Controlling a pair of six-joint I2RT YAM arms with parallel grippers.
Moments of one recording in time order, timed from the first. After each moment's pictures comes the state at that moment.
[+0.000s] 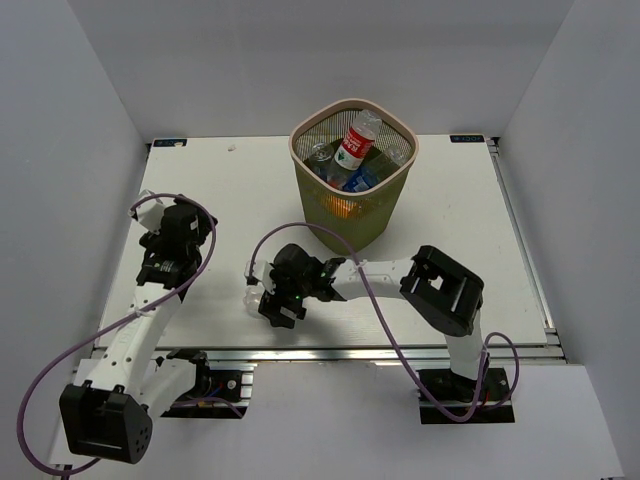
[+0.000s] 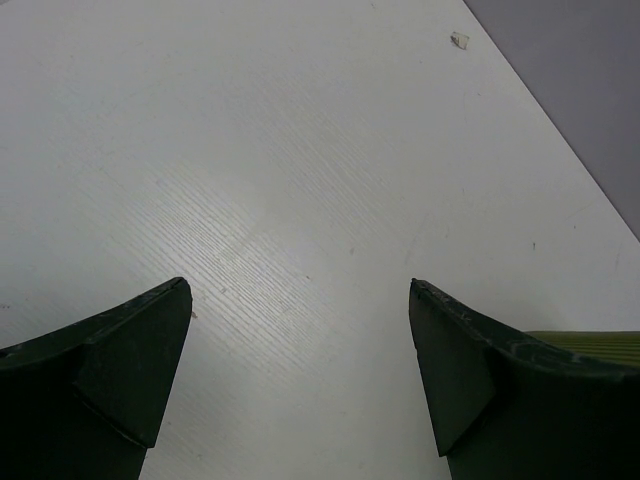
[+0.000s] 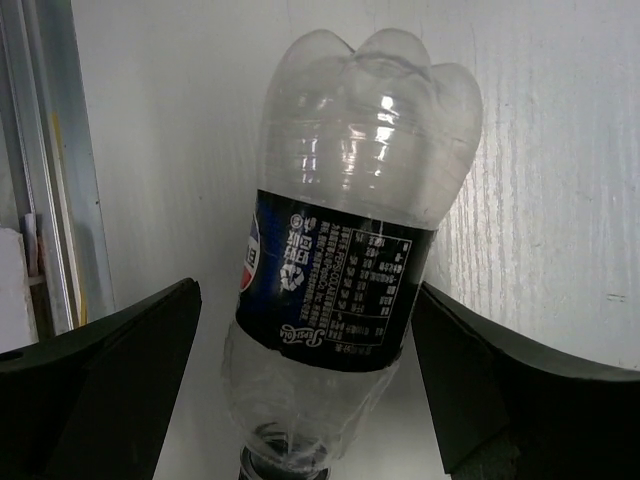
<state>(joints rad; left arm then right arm) -0.15 0.95 0.76 -0.34 -0.54 -0.79 1.12 1.95 1.20 -0.06 -0.35 -0.24</state>
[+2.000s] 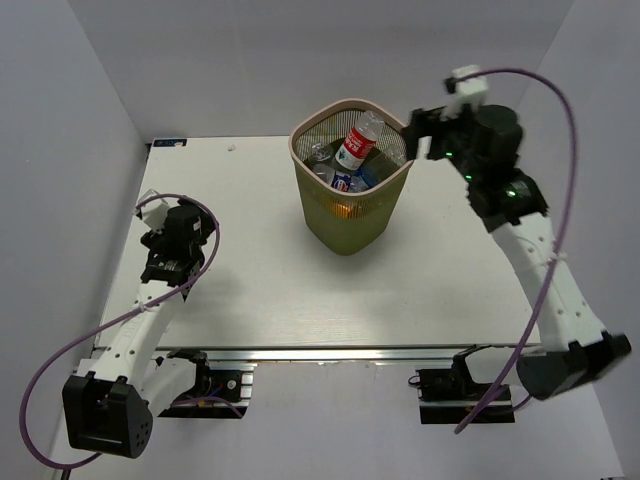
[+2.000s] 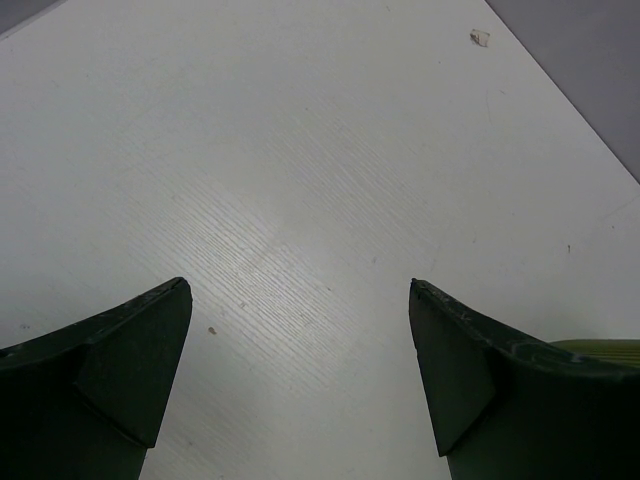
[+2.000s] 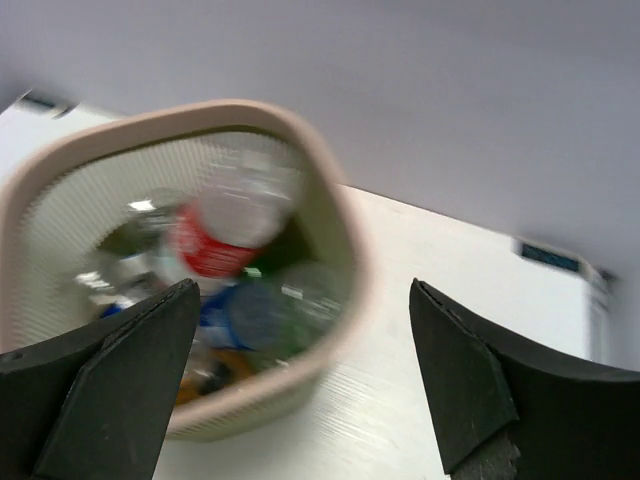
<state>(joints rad) -0.15 0.99 0.73 -0.27 -0.57 -0.72 0.44 1.36 1.62 -0.40 -0.01 -0.08</state>
